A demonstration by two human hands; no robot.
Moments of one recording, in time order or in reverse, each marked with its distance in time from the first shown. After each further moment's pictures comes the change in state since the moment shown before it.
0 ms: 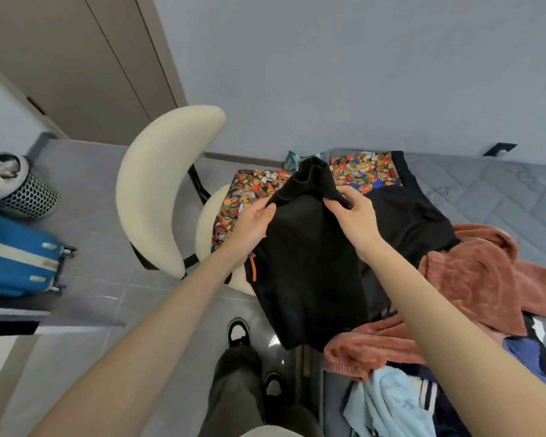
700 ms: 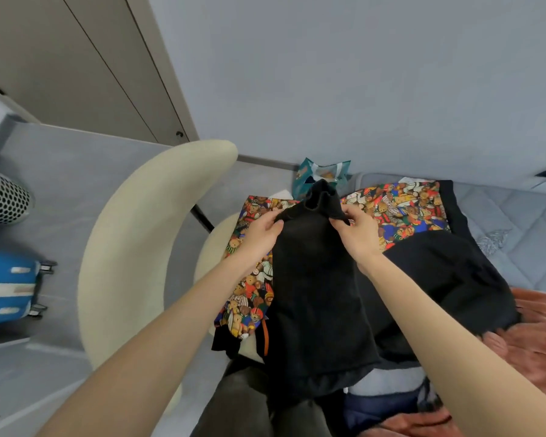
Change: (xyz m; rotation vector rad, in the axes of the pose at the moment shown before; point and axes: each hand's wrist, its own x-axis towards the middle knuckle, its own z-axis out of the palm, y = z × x) left_hand 0.236 -0.011 -0.057 -0.001 -0.062 -0.203; right_hand 0.231 0.024 0.095 -0.253 -0.019 0.209
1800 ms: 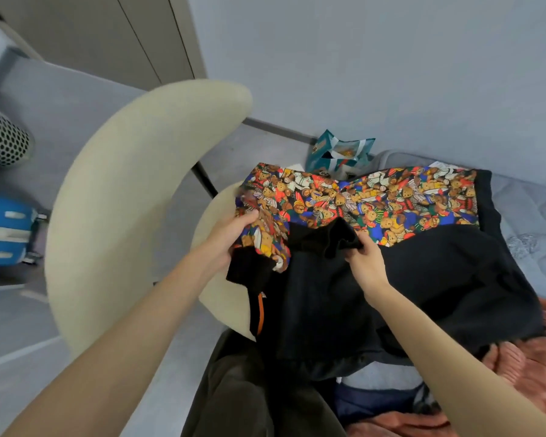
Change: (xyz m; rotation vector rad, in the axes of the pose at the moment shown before) left_hand 0.004 -0.085 -0.034 -0.448 0.169 -0.435; right_hand -0.019 0.095 0.036 0.102 -0.138 0.141
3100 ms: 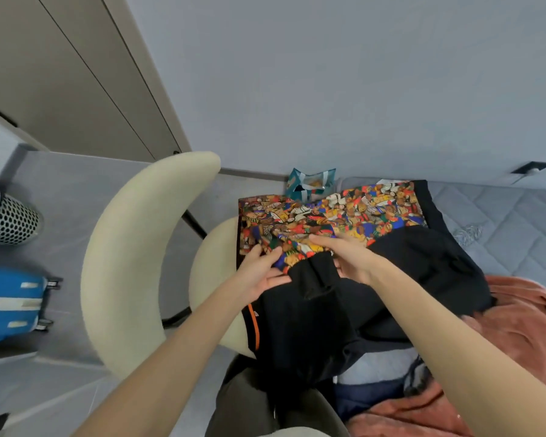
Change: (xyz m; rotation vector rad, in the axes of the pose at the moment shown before) left_hand -0.102 0.010 0.084 -0.067 -0.222 -0.018; right_hand -0.049 -0.089 -0.073 0.301 -0.358 0.331
